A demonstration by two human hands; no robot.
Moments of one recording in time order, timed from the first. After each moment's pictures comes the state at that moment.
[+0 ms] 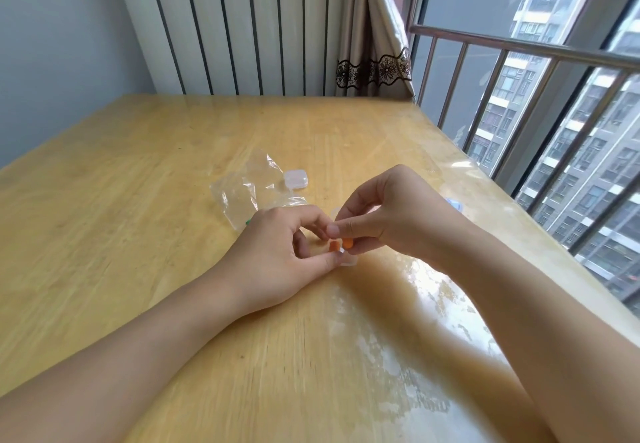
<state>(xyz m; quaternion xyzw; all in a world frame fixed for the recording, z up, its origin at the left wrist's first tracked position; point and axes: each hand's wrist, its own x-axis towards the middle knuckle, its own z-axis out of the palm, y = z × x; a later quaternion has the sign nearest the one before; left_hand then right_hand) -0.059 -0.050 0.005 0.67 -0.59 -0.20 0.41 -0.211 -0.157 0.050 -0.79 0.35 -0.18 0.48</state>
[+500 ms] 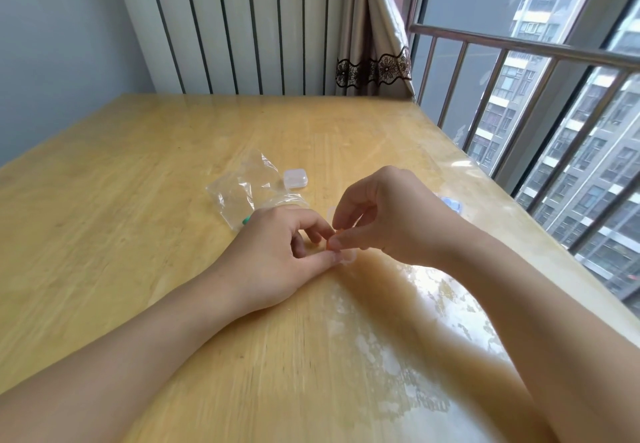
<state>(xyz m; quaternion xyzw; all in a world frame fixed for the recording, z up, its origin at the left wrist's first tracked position) -0.056 -0.051 0.003 0.67 -0.60 -0.17 0.39 -0.211 -0.158 0.049 -0.90 0.29 -0.16 0.30</state>
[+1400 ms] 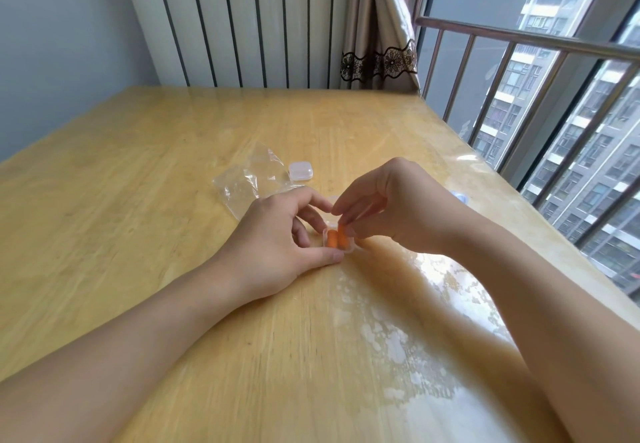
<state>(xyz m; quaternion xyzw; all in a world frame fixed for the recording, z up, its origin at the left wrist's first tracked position) -0.051 -0.050 0.004 0.68 -0.57 -0.19 0.41 -0.212 -0.172 0.041 -0.89 0.26 -0.16 0.34</state>
